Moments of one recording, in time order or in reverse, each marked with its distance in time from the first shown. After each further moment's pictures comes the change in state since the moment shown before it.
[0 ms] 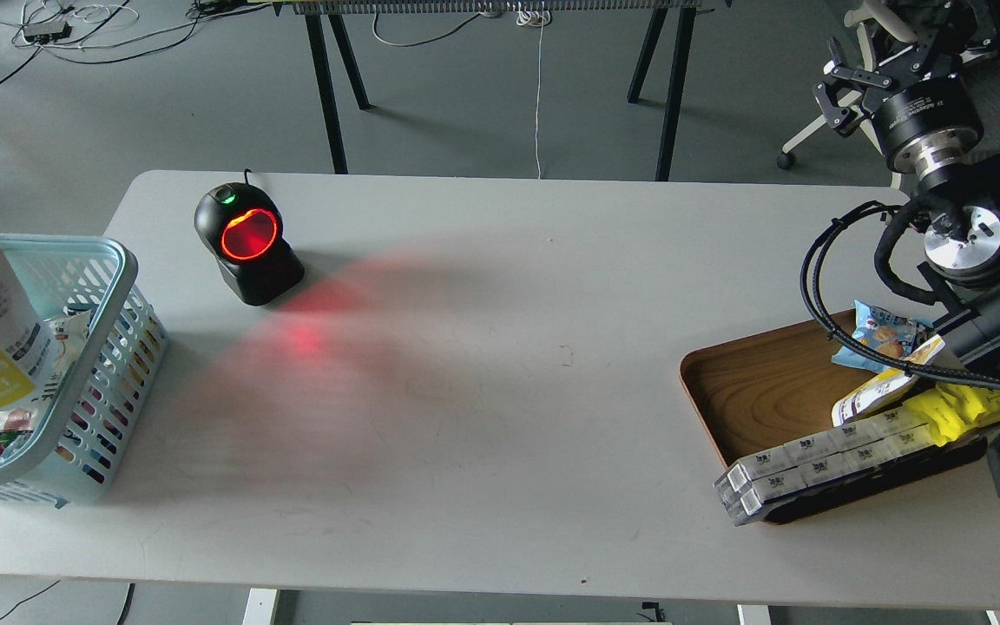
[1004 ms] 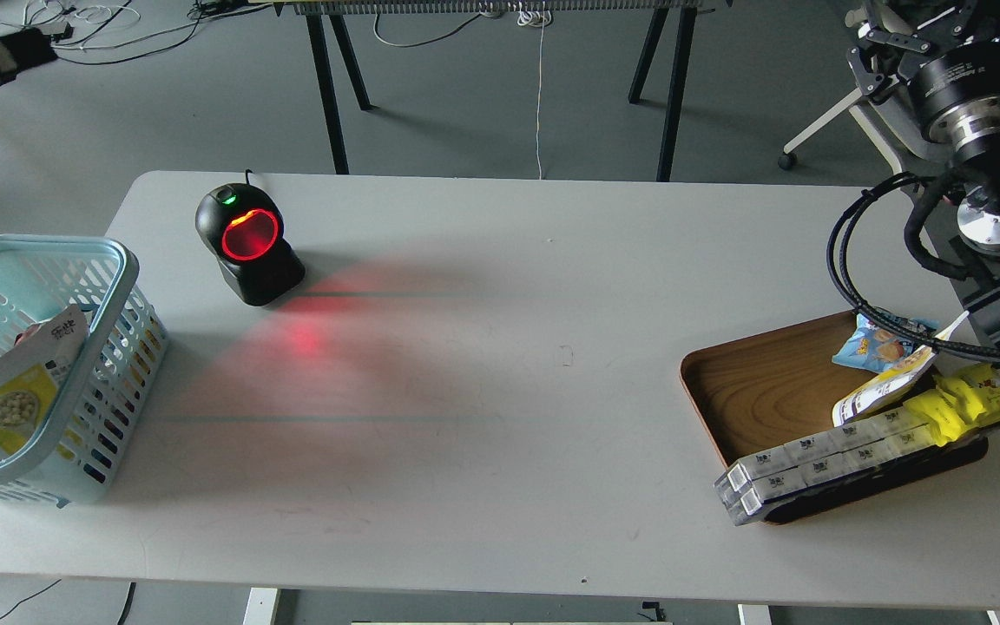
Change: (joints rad) left arm -0.118 -0.351 -0.129 0.142 -1.307 -0.156 0.001; right arm 0.062 -0.070 0.002 0.000 0.000 0.000 -0.003
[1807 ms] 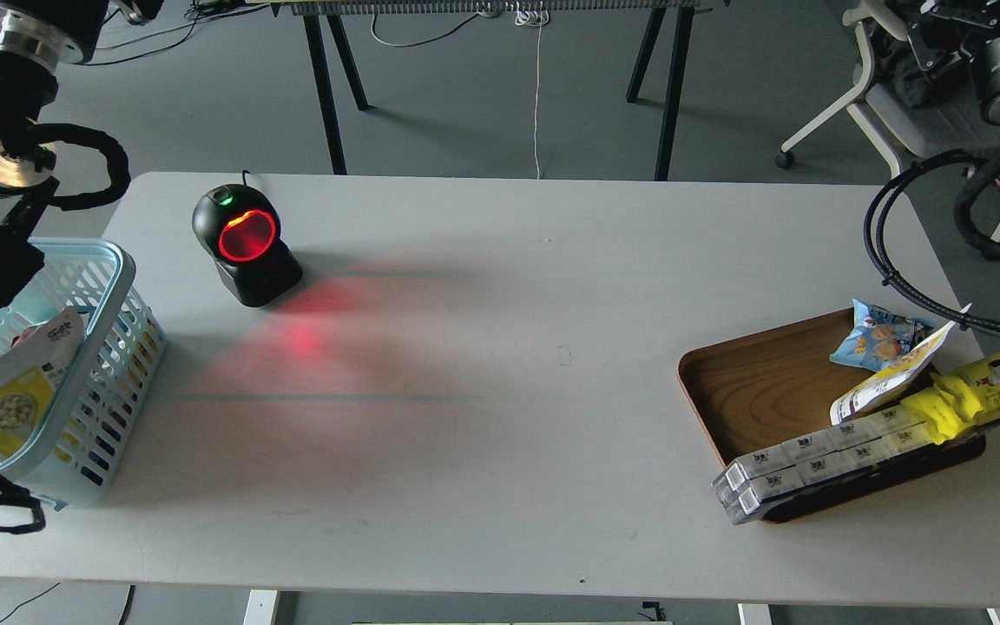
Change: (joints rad) left arm 0.014 -0.962 -0.380 1.029 -0.960 -0.250 0.194; right arm -0.001 0.010 0.158 -0.065 0.002 0.000 -0.106
